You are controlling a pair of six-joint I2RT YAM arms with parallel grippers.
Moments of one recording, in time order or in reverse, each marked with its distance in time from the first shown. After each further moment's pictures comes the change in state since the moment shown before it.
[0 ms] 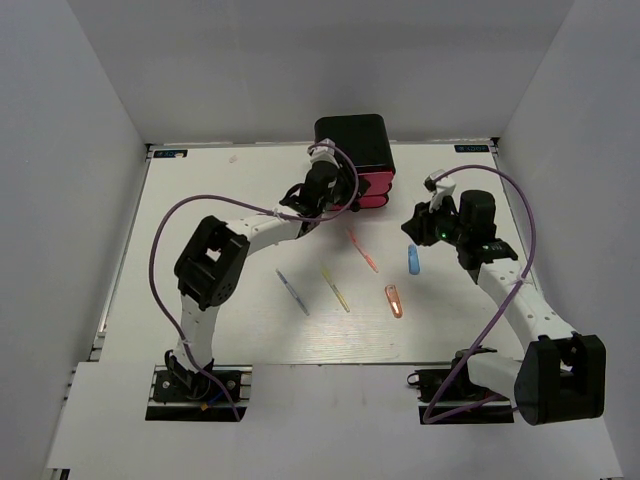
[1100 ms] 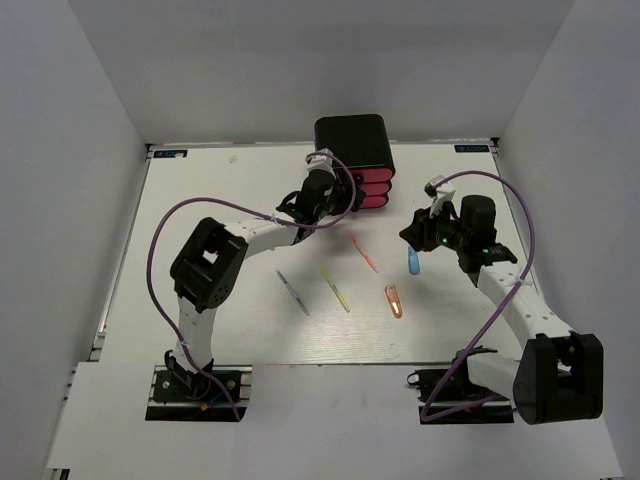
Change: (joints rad) left arm 0.006 -0.020 -0.081 0.001 -0.018 0.085; right arm -0.023 0.000 -0.043 0.023 -0.062 0.002
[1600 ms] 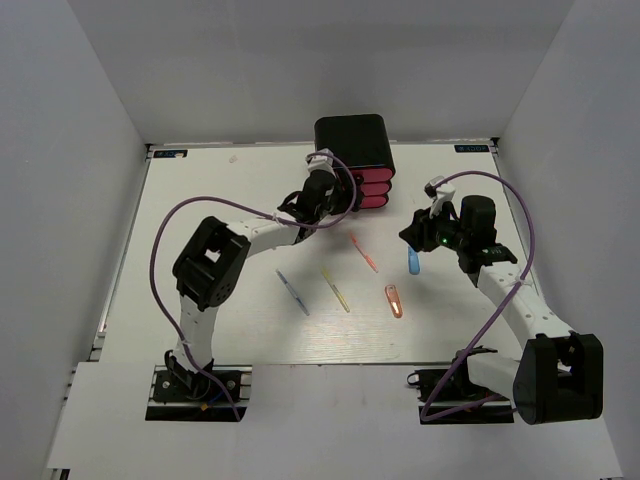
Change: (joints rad) left arm -0.002 0.010 -0.002 -0.005 -0.033 0.029; right arm -0.001 0.000 -0.006 0.002 -0.008 -0.002
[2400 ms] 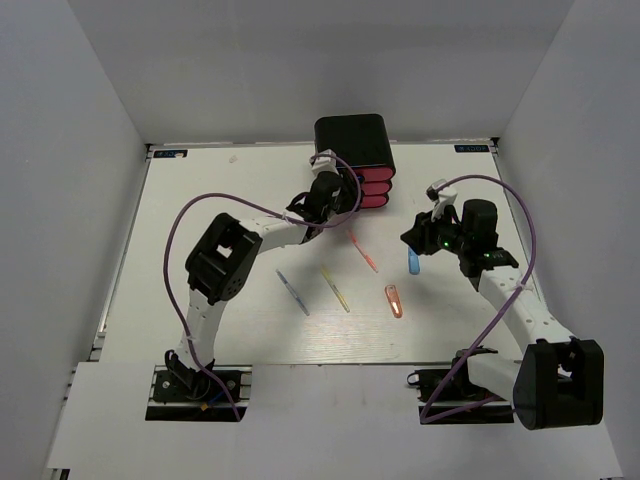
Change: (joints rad) left arm -0.003 0.102 0.074 0.041 -0.056 -0.034; right arm -0.009 -0.026 -0.027 0.003 0.000 0.003
